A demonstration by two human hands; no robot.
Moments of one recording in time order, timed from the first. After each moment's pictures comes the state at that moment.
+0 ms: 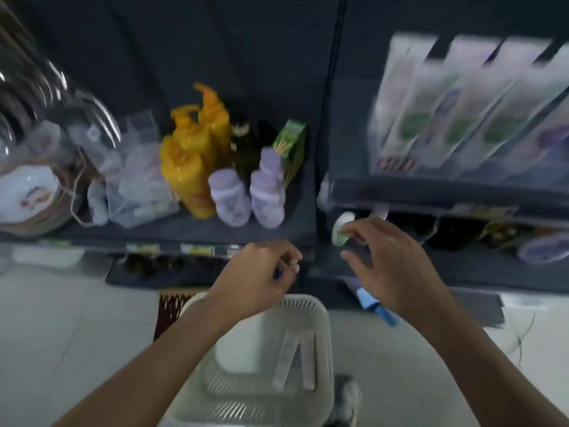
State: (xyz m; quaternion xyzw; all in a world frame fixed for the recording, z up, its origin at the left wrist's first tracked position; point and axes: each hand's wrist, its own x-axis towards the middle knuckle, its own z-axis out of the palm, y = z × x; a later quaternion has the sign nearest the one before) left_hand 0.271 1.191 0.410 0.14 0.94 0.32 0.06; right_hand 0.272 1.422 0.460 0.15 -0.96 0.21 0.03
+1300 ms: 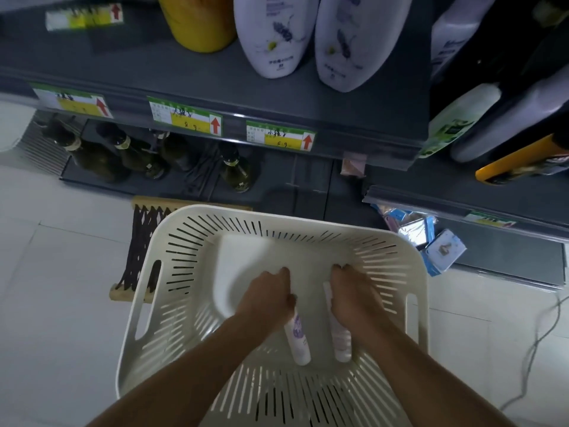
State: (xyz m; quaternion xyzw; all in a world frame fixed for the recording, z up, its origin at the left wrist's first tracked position) left_hand 0.352 1.154 0.060 -0.05 0.91 0.25 0.33; right_hand 0.323 1.313 0.084 0.04 -0.94 0.01 -0.35
